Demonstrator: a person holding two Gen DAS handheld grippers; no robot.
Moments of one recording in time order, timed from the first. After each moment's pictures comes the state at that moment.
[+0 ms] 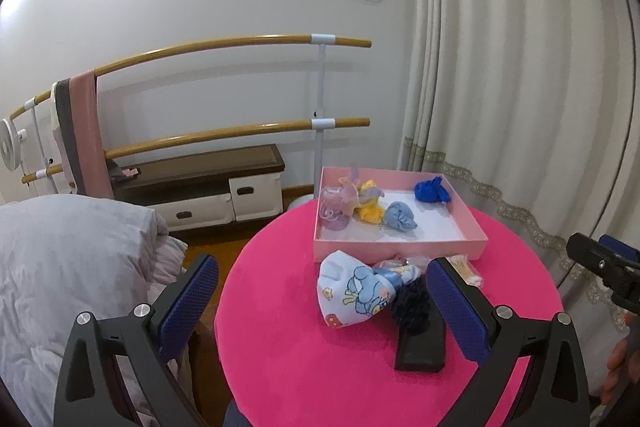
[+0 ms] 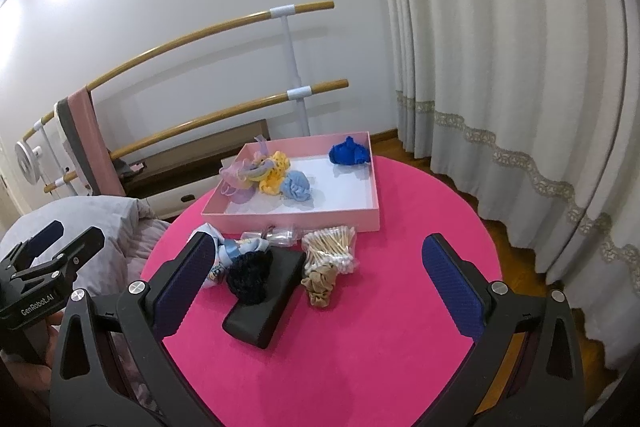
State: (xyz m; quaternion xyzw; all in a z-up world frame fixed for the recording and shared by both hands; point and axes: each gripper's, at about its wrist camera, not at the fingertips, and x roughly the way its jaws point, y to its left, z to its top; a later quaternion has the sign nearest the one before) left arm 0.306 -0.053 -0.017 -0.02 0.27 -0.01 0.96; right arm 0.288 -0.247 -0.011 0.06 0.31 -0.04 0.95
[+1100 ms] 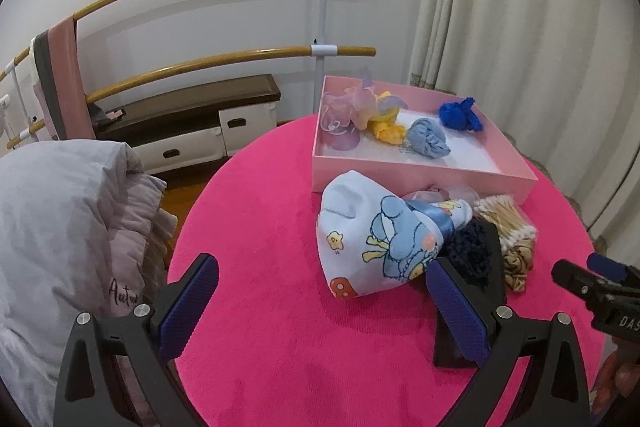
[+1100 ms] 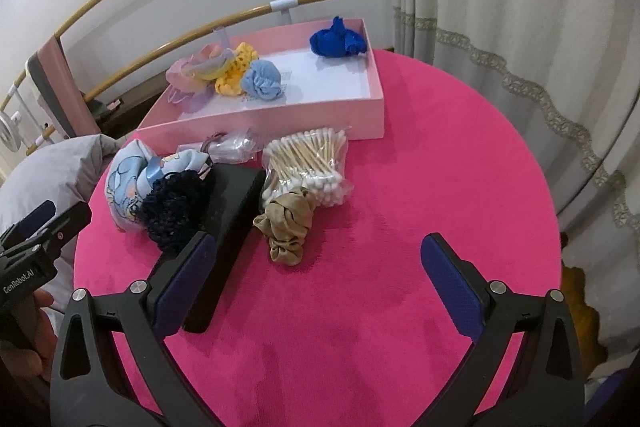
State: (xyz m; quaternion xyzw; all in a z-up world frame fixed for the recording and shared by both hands) left arm 0.416 -0.048 -0.119 -0.03 0.38 -0.02 0.93; right arm 0.355 -0.264 -0.129 0.07 0.45 -0.05 0.89
